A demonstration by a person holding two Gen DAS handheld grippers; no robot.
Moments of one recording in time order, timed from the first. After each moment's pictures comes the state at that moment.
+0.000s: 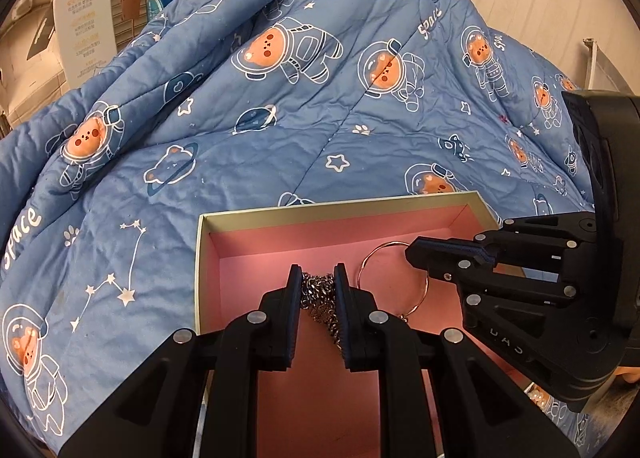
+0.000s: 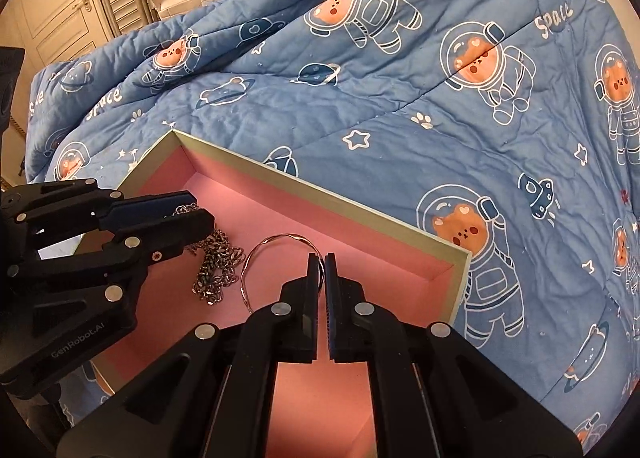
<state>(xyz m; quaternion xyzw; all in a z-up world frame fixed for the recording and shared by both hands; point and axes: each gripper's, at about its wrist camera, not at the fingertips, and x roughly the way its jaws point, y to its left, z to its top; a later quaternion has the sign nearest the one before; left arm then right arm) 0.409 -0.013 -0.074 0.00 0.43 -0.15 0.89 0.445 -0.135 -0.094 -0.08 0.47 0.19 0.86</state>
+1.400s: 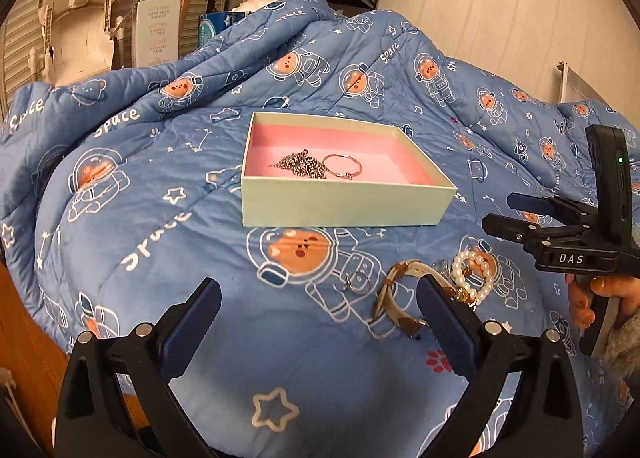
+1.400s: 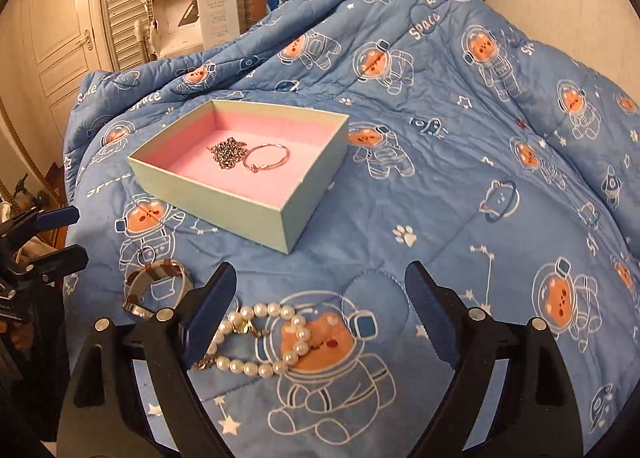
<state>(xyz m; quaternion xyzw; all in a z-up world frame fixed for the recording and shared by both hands) 0.200 0.015 -0.080 -0.04 0.36 -0.13 0.92 0.259 -0.236 -0.080 -0.04 0.38 0.15 0.91</state>
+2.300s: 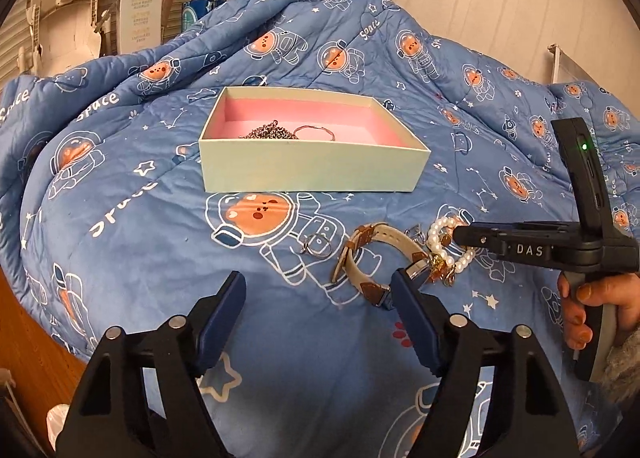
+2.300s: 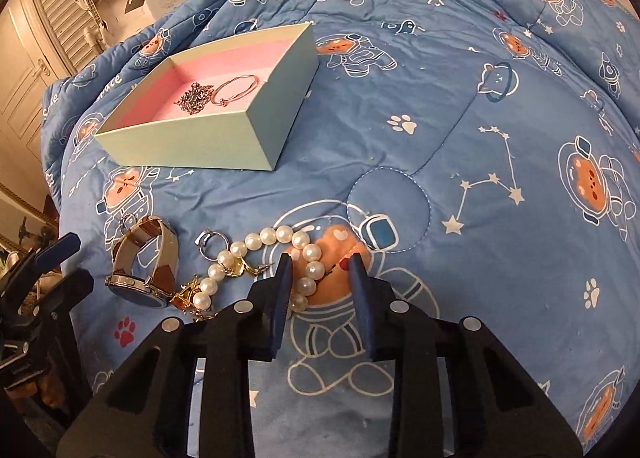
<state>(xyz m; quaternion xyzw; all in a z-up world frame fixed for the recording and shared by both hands) 0.192 -0.010 -0.092 -0.03 0.37 -0.15 0.91 0.259 -0.238 -0.123 0.03 0.48 0.10 0.87</state>
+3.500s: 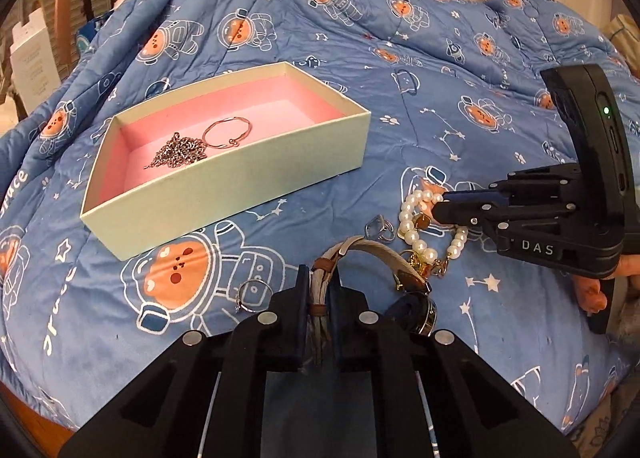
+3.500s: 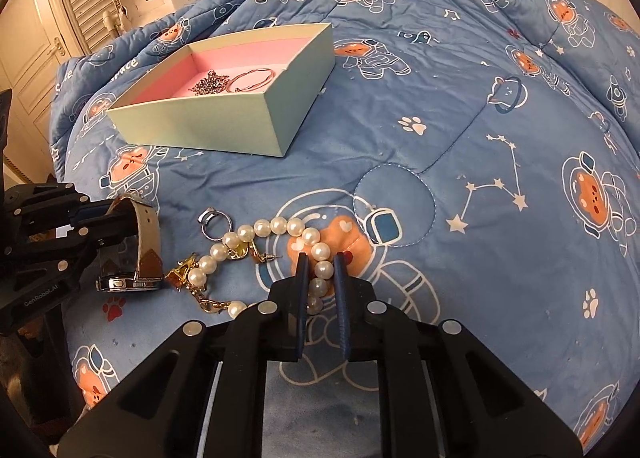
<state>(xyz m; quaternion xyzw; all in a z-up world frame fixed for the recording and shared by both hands) 0.232 -0.055 -0.102 0.09 0.41 -0.26 0.87 0.246 -0.238 -0.127 0.00 0.46 0.12 0.88</state>
